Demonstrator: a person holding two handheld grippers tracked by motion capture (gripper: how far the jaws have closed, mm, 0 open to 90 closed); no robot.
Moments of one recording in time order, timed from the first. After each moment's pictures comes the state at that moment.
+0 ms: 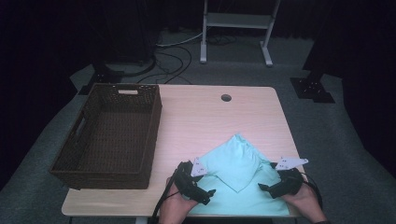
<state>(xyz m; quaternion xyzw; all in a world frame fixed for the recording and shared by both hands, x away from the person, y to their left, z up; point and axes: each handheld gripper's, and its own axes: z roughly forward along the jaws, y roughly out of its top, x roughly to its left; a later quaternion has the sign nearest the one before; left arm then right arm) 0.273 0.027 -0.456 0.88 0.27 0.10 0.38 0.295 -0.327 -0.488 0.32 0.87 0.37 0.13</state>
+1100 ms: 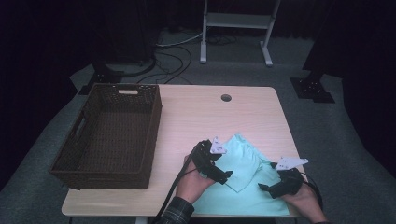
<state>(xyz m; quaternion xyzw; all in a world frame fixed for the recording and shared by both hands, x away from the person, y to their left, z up) 0.322 -0.022 -0.418 0.88 0.23 0.10 0.39 0.295 -0.327 -0.488 0.32 0.87 0.36 0.13</state>
